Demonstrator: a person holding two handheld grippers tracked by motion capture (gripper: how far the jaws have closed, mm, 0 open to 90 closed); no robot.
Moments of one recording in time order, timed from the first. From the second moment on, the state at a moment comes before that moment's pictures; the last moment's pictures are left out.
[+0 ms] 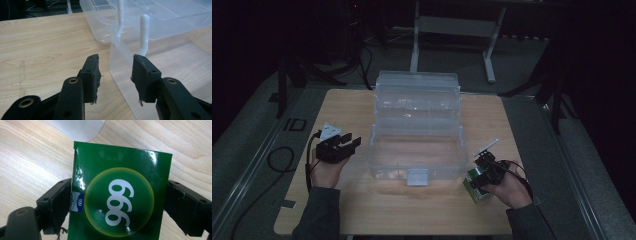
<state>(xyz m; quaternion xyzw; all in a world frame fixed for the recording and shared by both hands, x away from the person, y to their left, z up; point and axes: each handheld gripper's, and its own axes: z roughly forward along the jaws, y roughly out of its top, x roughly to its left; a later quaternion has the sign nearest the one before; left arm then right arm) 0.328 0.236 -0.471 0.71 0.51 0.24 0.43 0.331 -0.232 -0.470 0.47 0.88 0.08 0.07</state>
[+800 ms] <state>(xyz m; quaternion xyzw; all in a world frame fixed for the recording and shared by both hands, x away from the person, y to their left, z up) 0.329 0.237 -0.472 0.71 0.51 0.24 0.43 0.335 -0.233 -0.460 0.44 0.89 0.07 0.06</state>
